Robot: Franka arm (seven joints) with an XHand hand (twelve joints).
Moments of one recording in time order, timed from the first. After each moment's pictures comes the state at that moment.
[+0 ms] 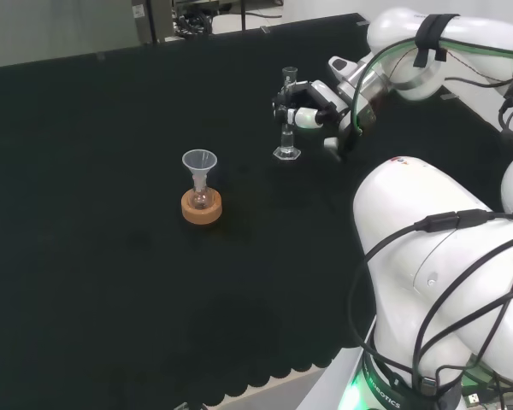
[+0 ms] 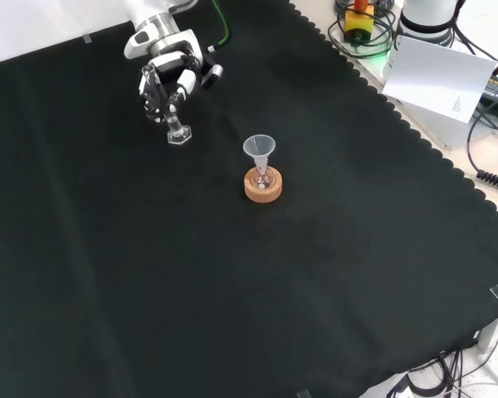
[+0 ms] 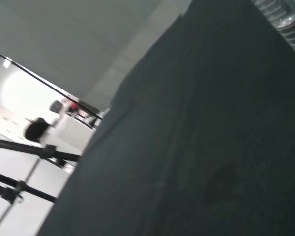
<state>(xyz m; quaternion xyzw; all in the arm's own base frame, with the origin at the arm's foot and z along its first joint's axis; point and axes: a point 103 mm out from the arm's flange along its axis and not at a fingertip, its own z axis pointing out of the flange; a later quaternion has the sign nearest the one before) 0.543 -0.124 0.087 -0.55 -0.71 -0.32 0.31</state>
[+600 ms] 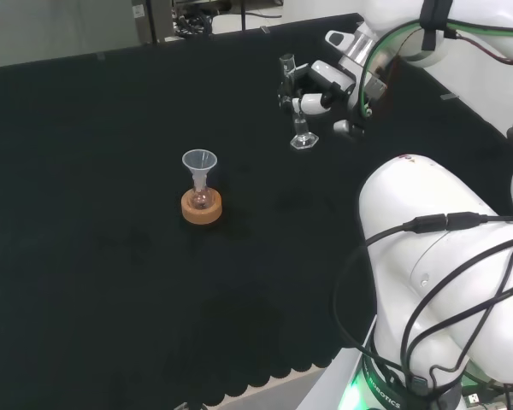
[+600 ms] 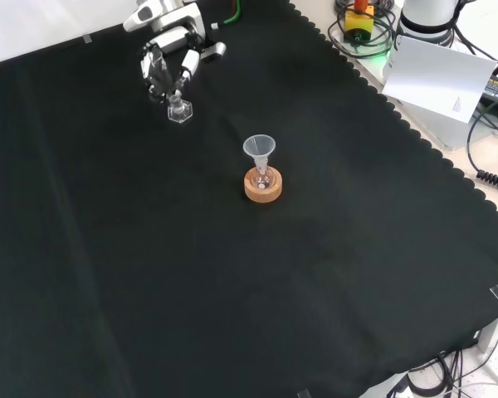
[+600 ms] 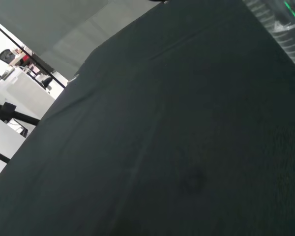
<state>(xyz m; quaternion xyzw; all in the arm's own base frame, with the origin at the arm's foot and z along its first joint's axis) 0.524 -0.133 0.137 -0.57 -0.75 -0.22 0.25</state>
